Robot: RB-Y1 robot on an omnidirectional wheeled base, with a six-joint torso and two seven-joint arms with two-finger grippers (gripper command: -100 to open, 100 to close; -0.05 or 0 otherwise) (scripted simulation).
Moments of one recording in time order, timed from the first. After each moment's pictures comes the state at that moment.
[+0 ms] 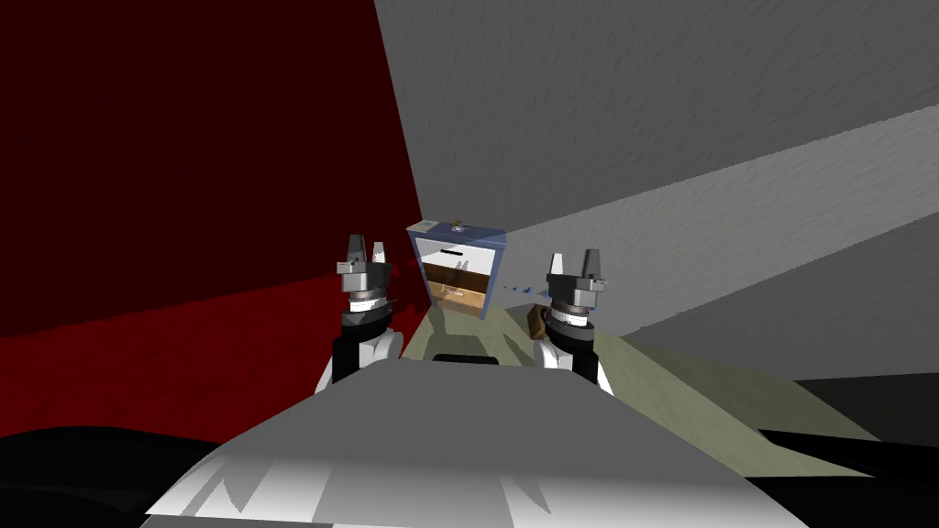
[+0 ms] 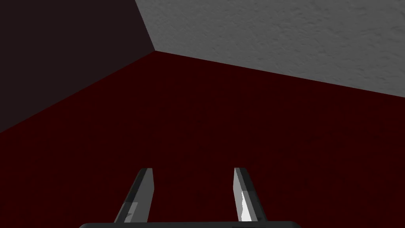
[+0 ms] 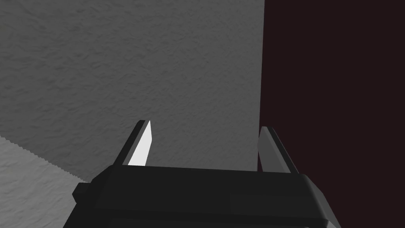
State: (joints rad) left arm 0.49 0.00 -0.05 -2.36 0.04 -0.54 -0.04; right arm 0.48 0.00 0.05 -2.31 0.08 -0.63 -0.13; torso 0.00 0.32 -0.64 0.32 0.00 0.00
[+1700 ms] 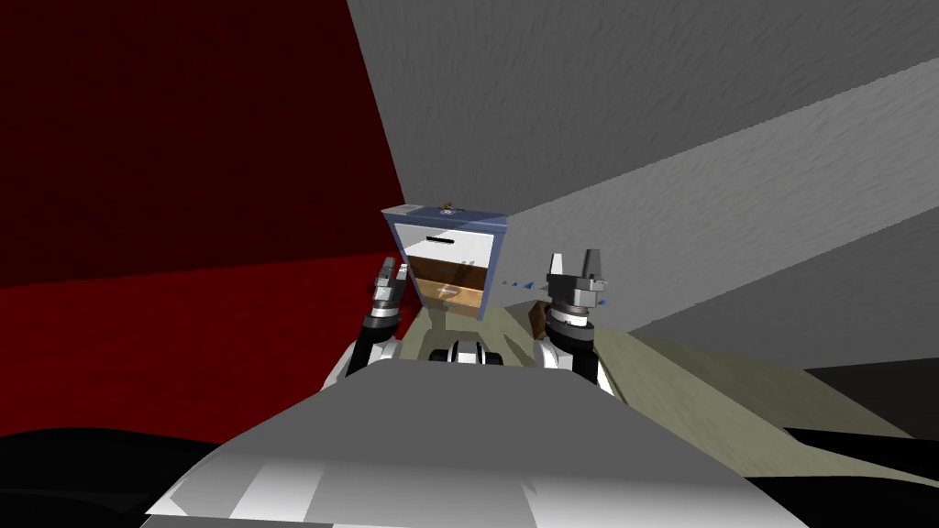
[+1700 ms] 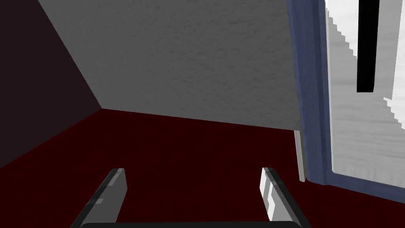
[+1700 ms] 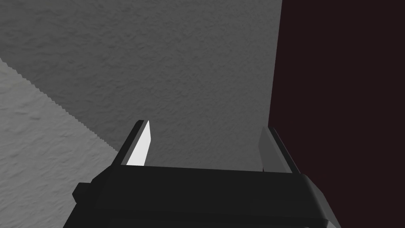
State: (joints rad) left arm 0.47 0.16 -0.05 -2.08 0.02 -0.64 -0.07; right arm 0.48 0.00 0.05 -2.31 0.08 -0.63 -0.13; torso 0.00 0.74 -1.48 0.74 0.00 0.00
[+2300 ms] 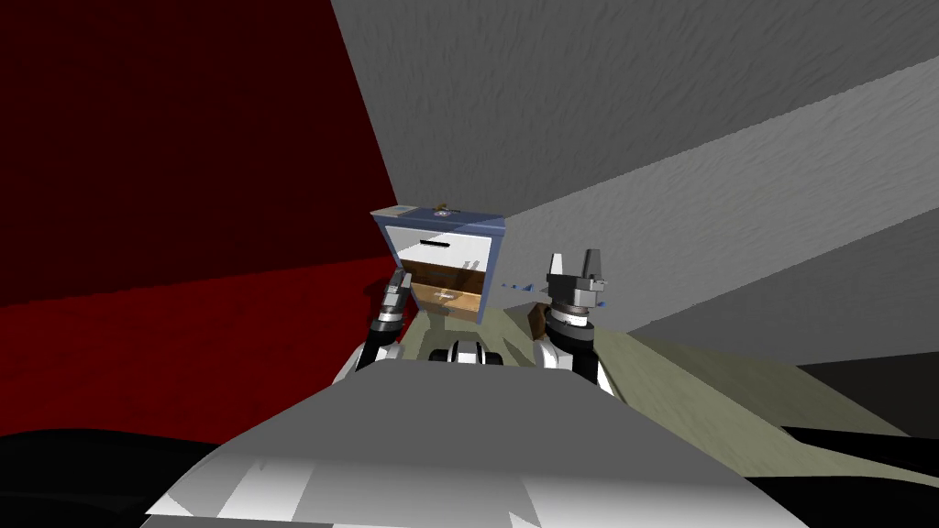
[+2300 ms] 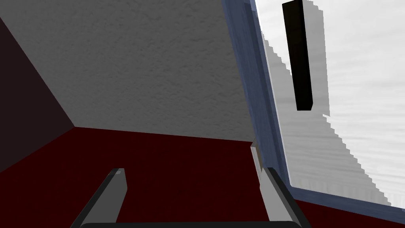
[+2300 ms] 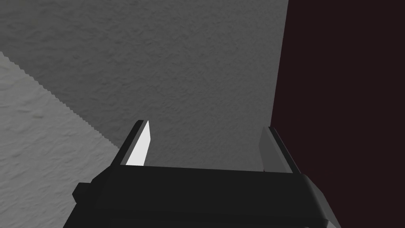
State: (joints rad) left arm 0.45 0.17 -0.06 -1.92 0.00 -0.69 -0.09; right arm 0.48 0.00 0.05 -2.31 0.08 -0.63 -0.13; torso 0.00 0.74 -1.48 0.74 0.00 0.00
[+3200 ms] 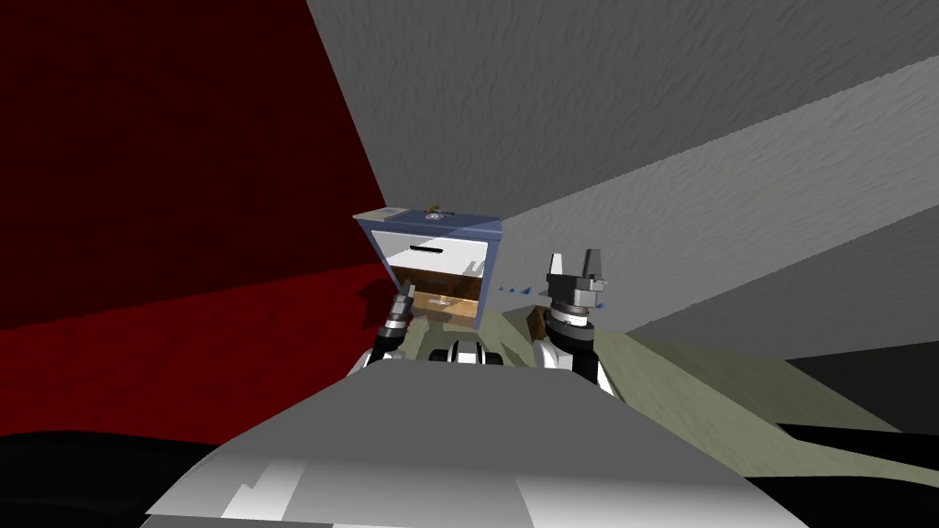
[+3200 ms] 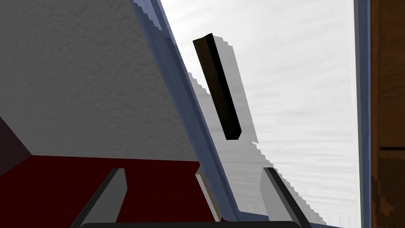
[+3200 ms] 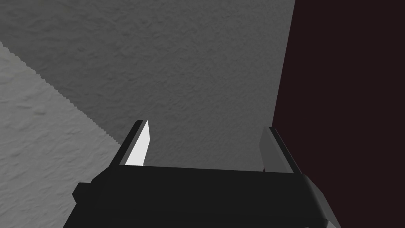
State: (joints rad) left arm 0.42 0.18 -0.06 -1.70 -0.02 -0.76 -0.11; right arm 0.48 0.00 0.05 -2.31 0.08 -0.63 -0.13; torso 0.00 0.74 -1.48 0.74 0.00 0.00
